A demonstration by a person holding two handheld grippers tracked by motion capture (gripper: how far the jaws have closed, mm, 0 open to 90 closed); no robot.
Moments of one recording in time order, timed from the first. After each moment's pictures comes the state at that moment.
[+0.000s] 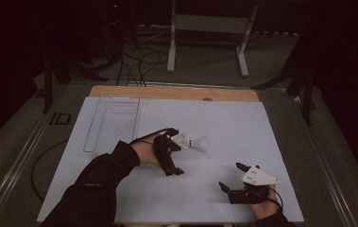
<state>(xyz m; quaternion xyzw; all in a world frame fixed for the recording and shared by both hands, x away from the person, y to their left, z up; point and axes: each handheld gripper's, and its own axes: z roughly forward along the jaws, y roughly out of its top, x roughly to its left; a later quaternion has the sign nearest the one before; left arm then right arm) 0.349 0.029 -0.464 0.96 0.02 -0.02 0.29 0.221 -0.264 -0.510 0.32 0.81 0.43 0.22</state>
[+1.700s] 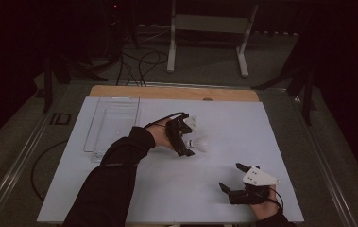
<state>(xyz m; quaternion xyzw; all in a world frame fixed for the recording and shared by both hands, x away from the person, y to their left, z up) 0.409 -0.002 -0.474 0.96 0.02 -0.01 0.29 0.219 -0.265 -0.510 0.32 0.81 0.44 0.21</state>
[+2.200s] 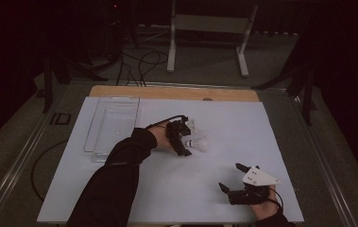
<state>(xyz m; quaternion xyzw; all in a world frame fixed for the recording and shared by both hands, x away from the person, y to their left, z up) 0.421 -0.005 -0.503 0.97 0.03 -0.01 0.25 0.219 -0.265 -0.510 0.32 0.81 0.44 0.21</state>
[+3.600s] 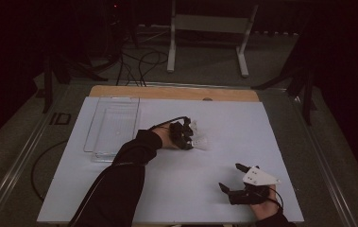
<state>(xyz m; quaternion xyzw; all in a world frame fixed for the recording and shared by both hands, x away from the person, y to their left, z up) 0.428 -0.015 -0.519 0.97 0.04 0.01 0.23 0.220 -0.265 -0.510 0.32 0.81 0.44 0.21</state>
